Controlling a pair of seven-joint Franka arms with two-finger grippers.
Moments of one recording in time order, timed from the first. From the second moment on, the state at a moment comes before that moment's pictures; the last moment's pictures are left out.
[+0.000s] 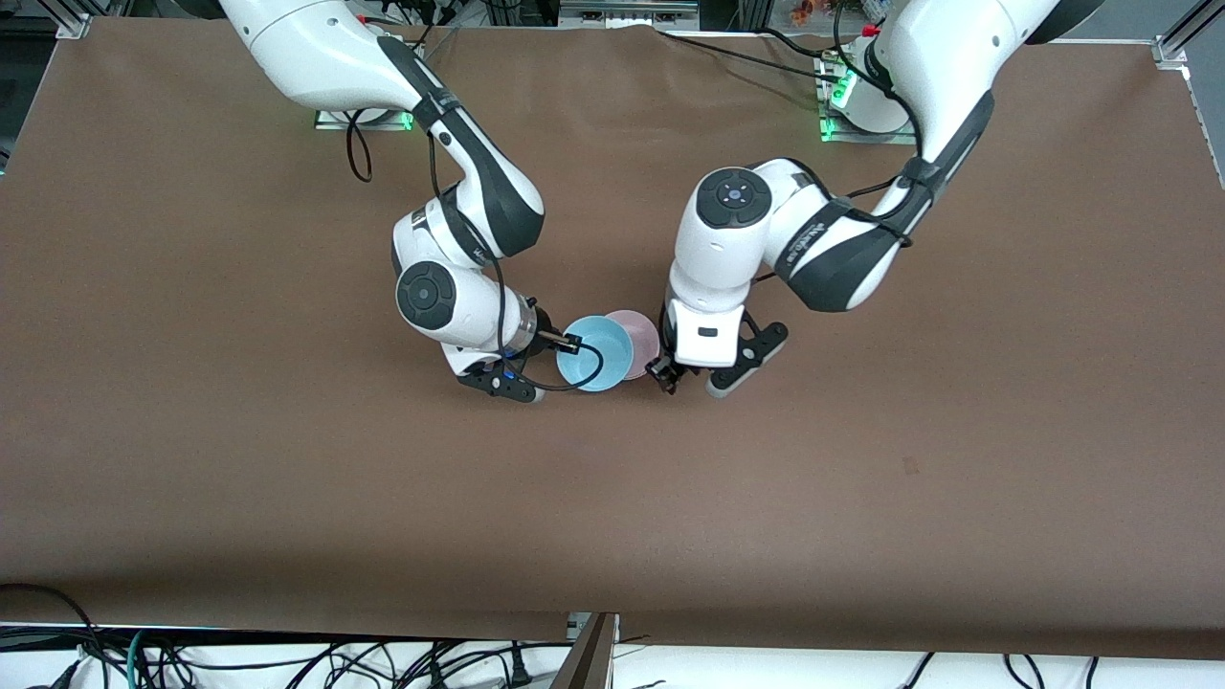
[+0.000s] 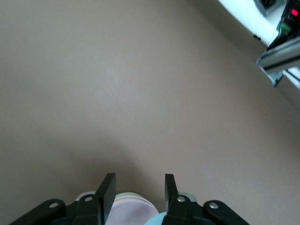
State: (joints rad) left arm -0.09 0.68 -0.66 -1.41 0.54 2.13 -1.61; right arm 0.45 0.68 0.16 -1.49 0.29 2.19 0.69
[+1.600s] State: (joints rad) left arm 0.41 0.59 -0.66 -1.08 0.31 1.59 -0.43; right arm 0.52 0.74 0.15 -1.49 0.29 2.29 0.73
